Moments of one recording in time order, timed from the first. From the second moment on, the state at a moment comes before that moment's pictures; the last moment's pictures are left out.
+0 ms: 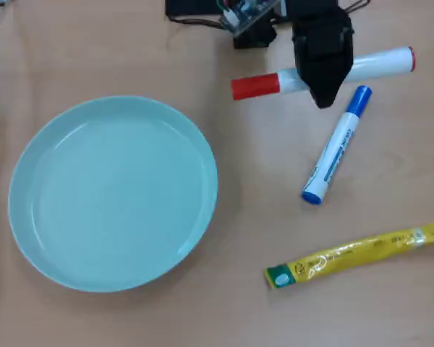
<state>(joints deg) 72.9 107.0 88.4 67.9 10.8</state>
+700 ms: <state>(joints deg) 72.9 107.1 90.0 67.9 10.7</state>
